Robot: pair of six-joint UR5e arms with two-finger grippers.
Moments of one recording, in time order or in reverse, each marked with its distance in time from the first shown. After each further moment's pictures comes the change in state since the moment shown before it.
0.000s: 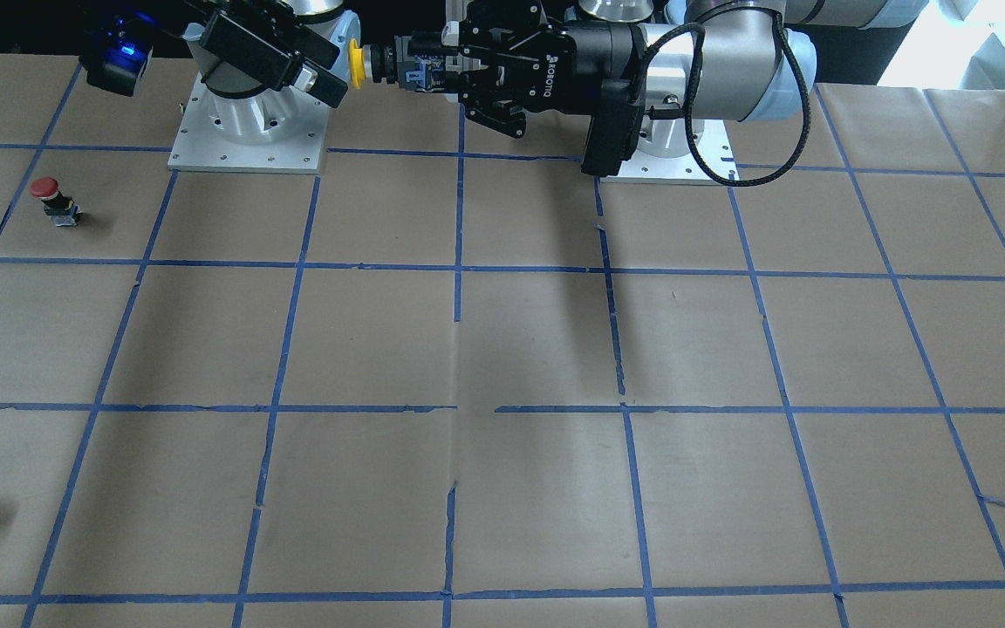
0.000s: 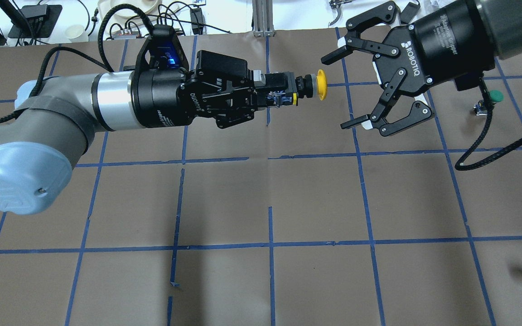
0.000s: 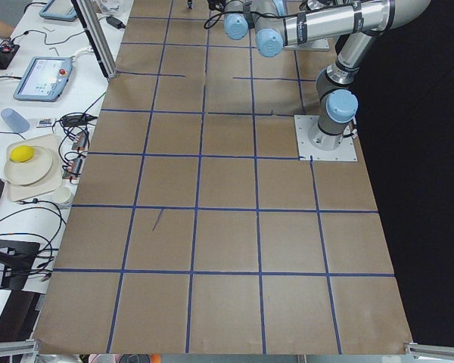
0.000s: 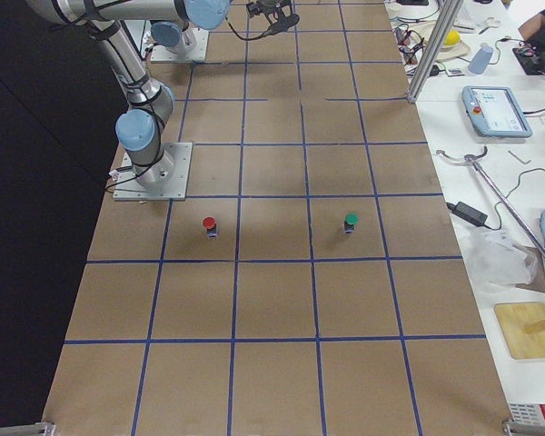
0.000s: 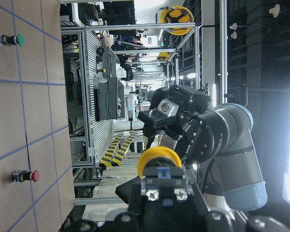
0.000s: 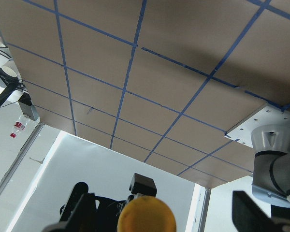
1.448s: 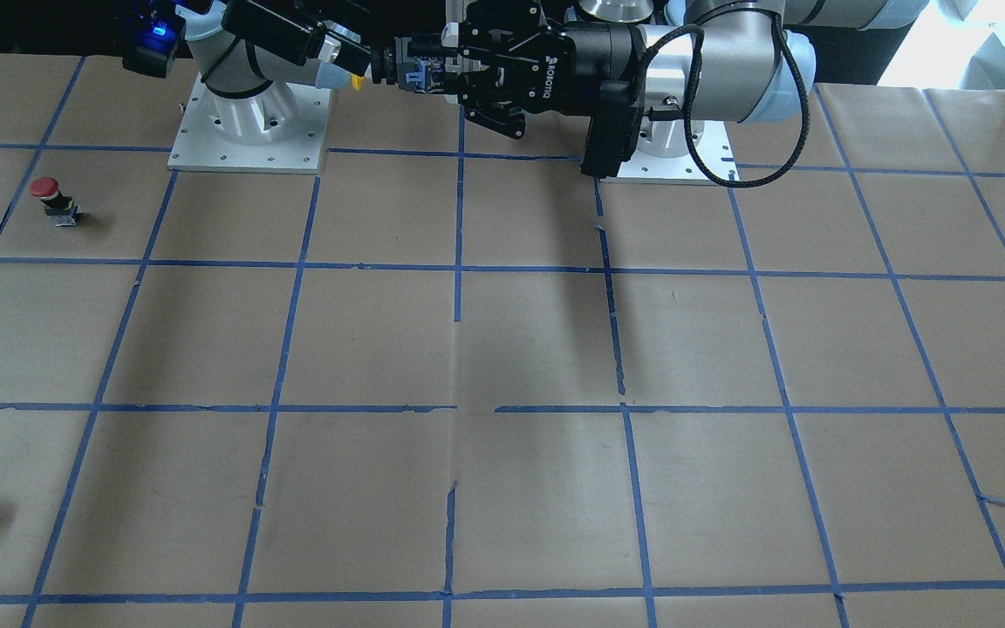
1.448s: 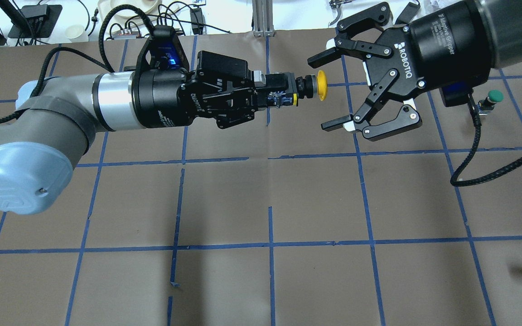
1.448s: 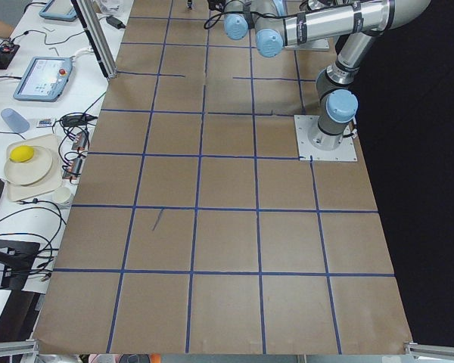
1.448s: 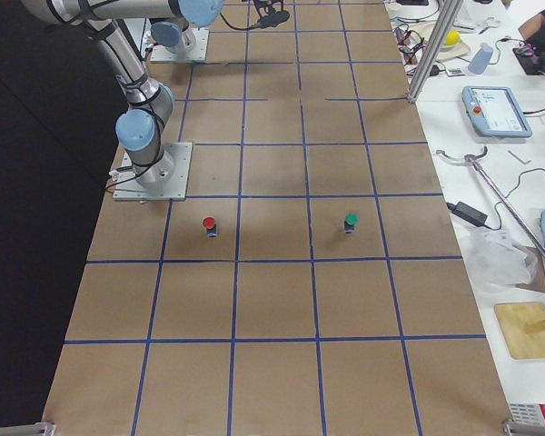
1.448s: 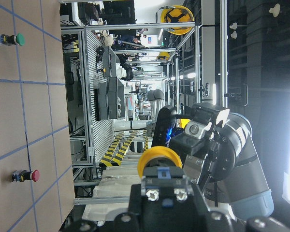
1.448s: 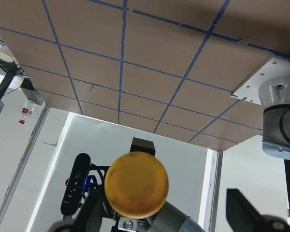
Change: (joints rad) left arm -0.001 -0.002 -0.001 0.001 0.000 0.001; right arm 0.006 -0.019 0.011 0.092 0.100 0.054
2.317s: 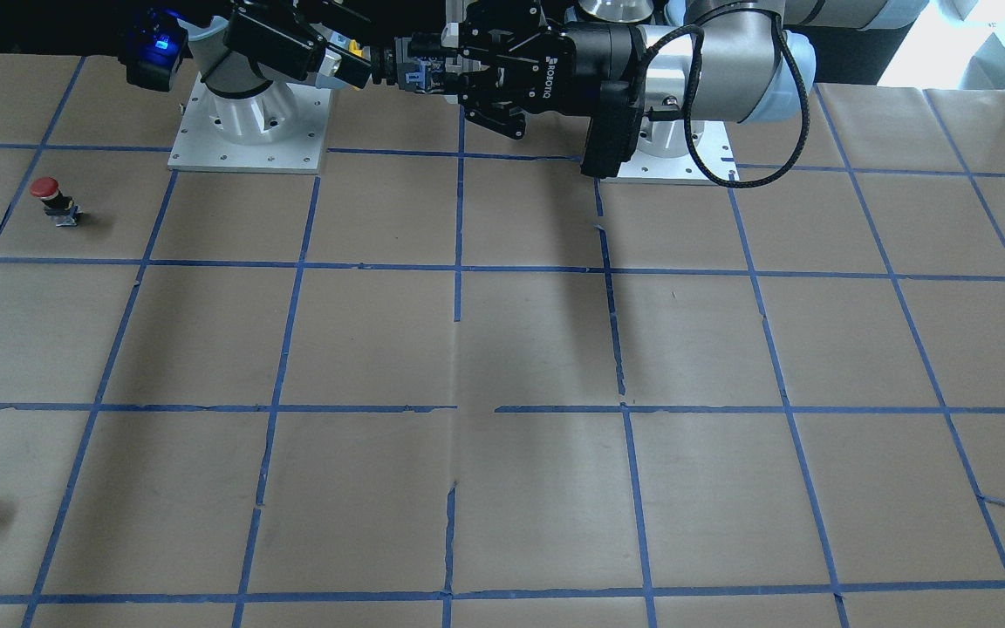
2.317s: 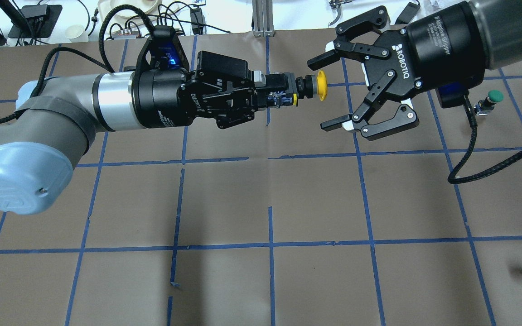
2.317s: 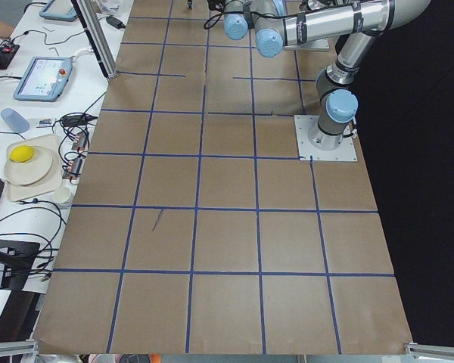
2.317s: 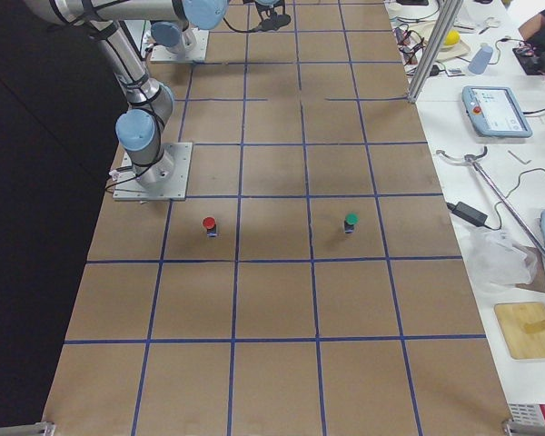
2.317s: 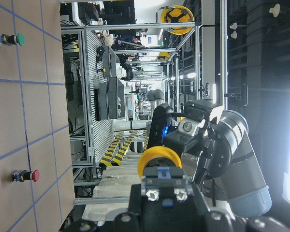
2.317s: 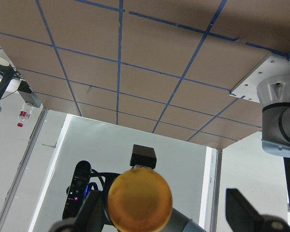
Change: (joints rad) left arm 0.000 0.000 0.000 0.000 0.000 0.000; right arm -0.001 0.019 0.007 0.004 -0.002 0.001
